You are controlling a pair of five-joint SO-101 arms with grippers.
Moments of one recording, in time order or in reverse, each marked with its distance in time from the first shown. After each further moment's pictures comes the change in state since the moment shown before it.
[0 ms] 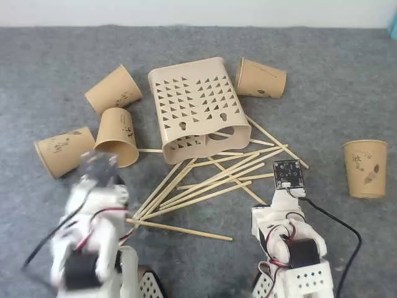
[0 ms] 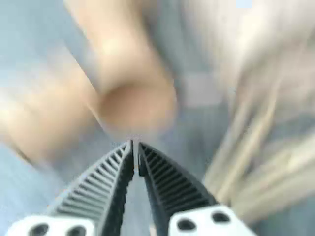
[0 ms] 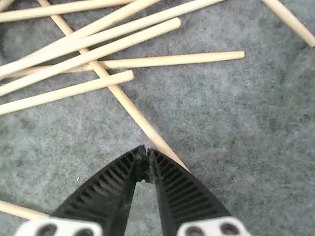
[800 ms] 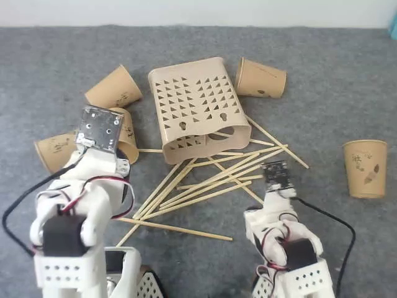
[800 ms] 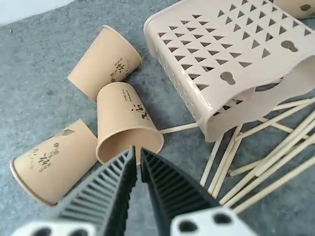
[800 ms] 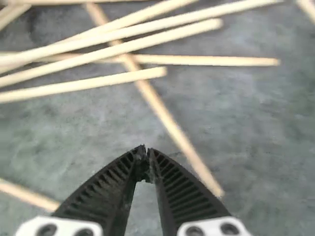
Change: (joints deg) left arm 6.6 33.1 -23.7 3.4 0.0; right arm -3.1 0.0 -0.1 0.0 0.1
